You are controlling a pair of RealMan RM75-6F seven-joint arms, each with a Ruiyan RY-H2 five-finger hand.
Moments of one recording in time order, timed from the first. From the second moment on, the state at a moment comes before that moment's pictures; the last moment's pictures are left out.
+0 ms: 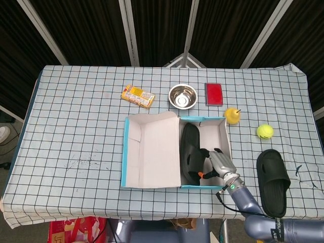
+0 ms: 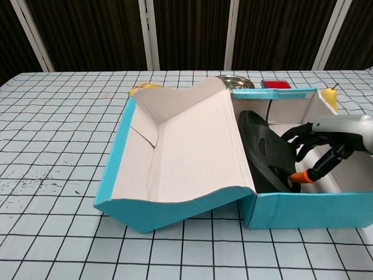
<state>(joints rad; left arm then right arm) -0.02 -1.03 -0.15 -1.62 1.44 1.64 -0.03 0.74 -1.30 0.10 -1.93 -0.57 0.97 -0.28</state>
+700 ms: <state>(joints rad) -0.02 -1.03 -0.15 -1.62 1.44 1.65 -0.03 0.78 -1.29 0.09 -1.94 -0.51 0.95 -0.31</state>
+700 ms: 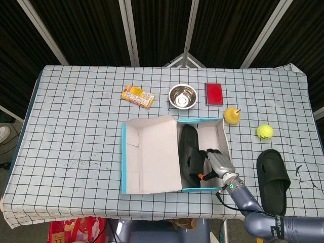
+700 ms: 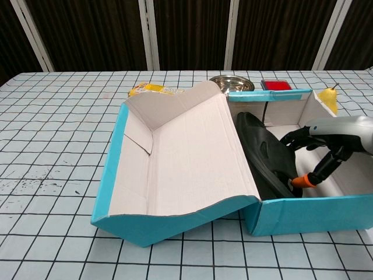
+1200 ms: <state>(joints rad) -0.02 -1.03 -0.15 -1.63 1.44 1.64 -0.03 0.79 -1.35 0.16 -1.96 -0.35 1.10 -0.33</state>
